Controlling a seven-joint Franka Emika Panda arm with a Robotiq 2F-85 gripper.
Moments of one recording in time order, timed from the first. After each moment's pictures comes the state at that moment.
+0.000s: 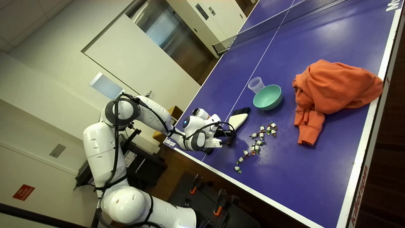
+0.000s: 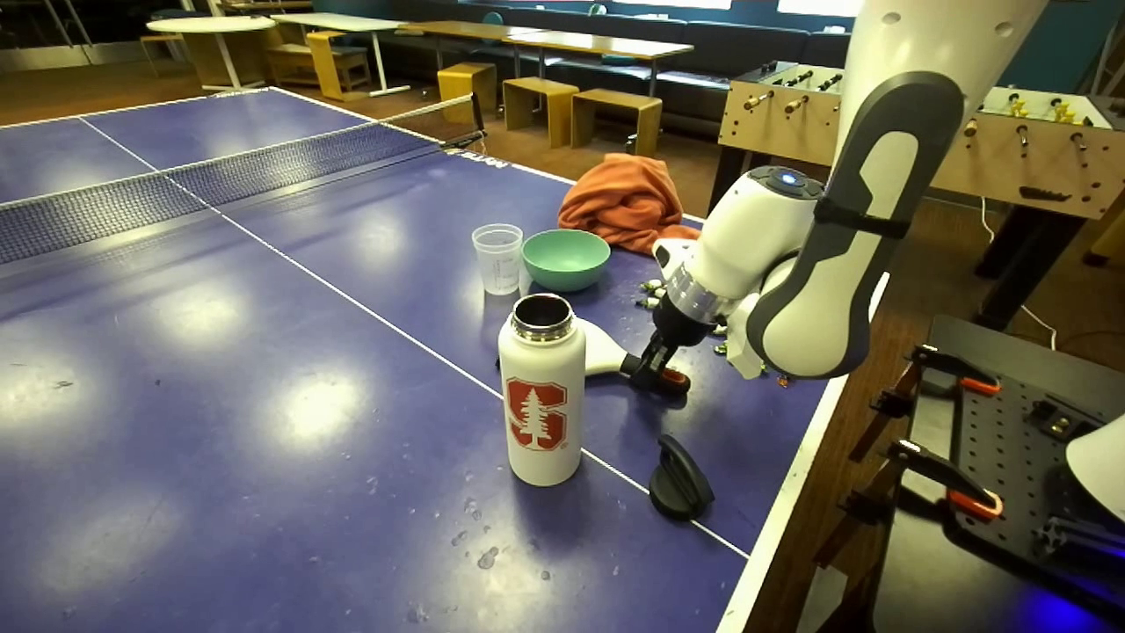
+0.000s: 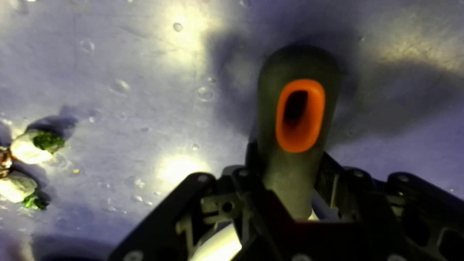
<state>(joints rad) 0.29 0.70 -0.09 -2.42 0.08 3.47 -0.07</state>
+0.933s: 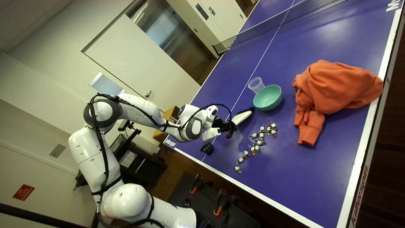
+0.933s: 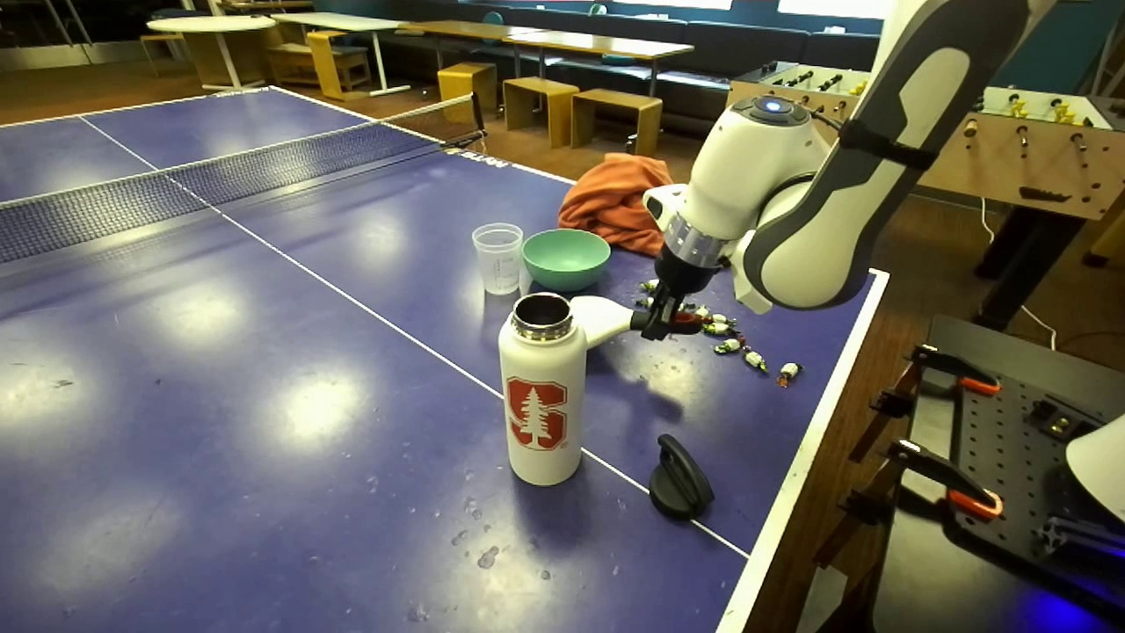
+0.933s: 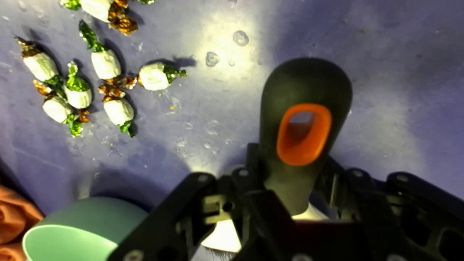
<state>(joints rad) 0.48 0.55 -0.35 -2.43 0.00 3.22 -0.17</state>
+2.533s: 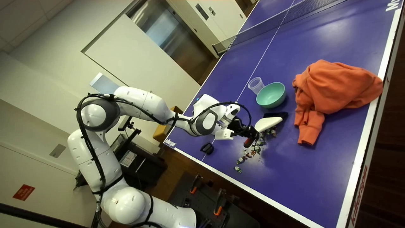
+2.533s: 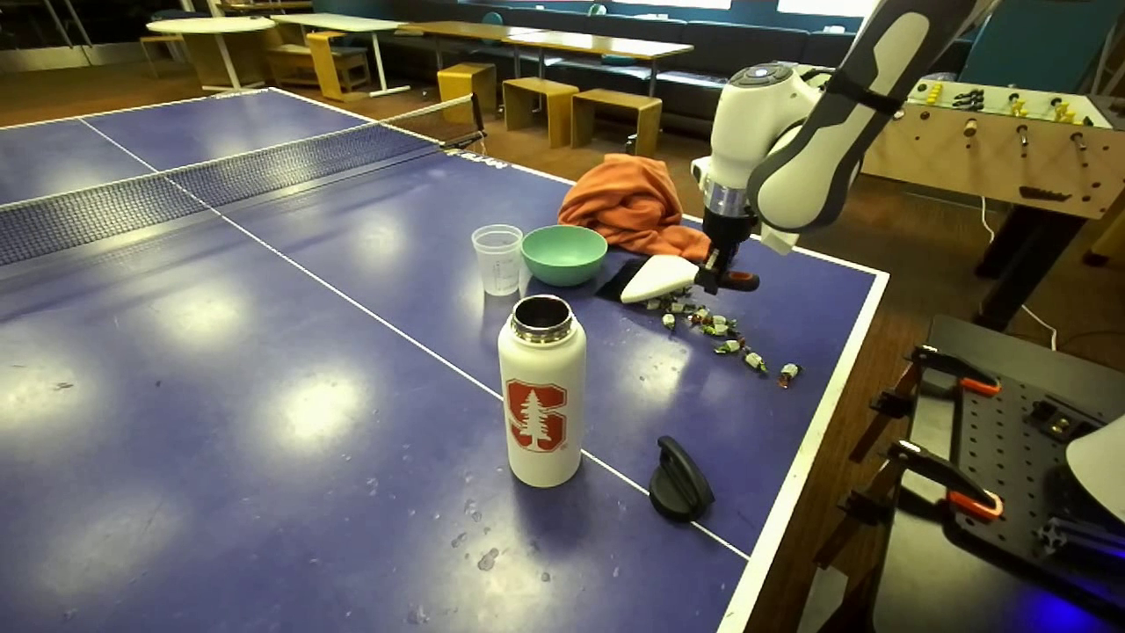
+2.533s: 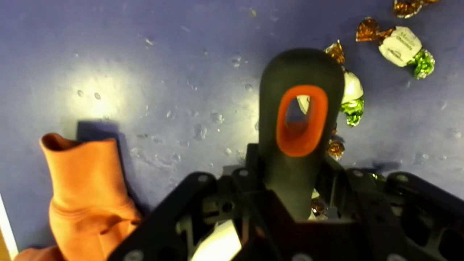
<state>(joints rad) 0.27 0.52 -0.45 -2.35 -0.15 2.91 -0.04</state>
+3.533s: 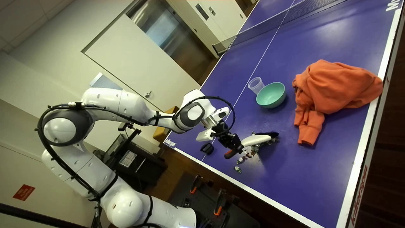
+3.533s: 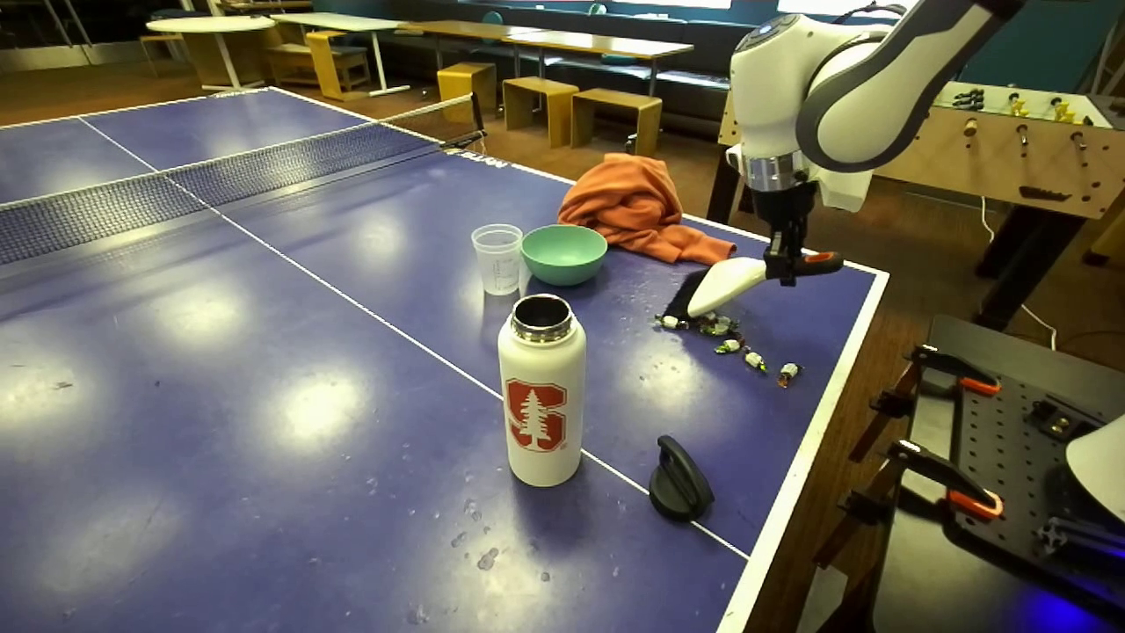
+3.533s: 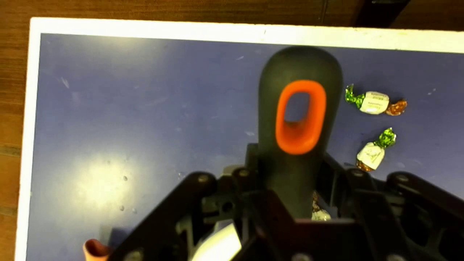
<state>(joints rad) 0.14 0.24 -0.31 -2.45 -0.39 2.40 0.09</state>
